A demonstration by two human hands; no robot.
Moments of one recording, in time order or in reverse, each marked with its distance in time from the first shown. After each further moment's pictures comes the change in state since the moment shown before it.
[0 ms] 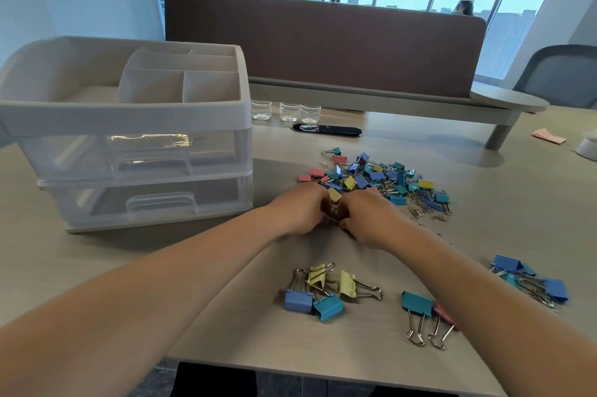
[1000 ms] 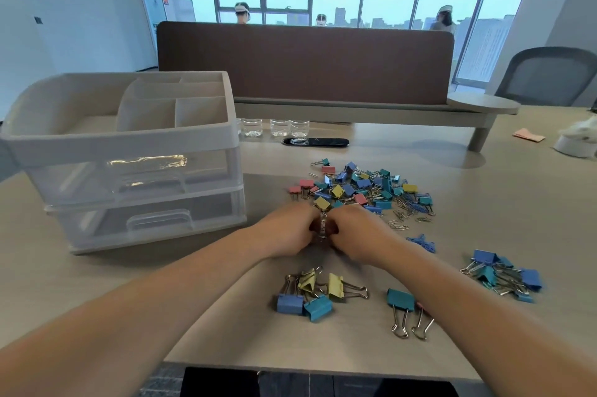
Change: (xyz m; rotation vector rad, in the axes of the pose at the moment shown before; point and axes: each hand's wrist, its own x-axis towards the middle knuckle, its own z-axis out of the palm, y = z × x) left_hand -0.033 0.022 -0.010 0.148 -0.053 0.063; right_hand -0.024 0.002 0.002 0.100 0.043 -0.074
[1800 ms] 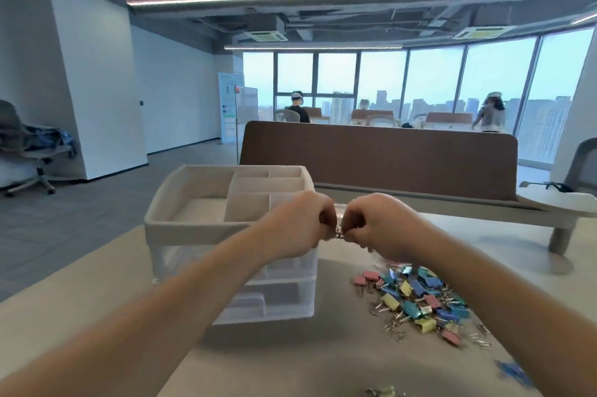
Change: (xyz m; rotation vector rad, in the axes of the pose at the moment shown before) left_hand -0.067 -0.037 -0.169 -0.141 0.404 -0.036; right_hand 0.030 -0.111 -0.142 0.117 0.222 -0.218
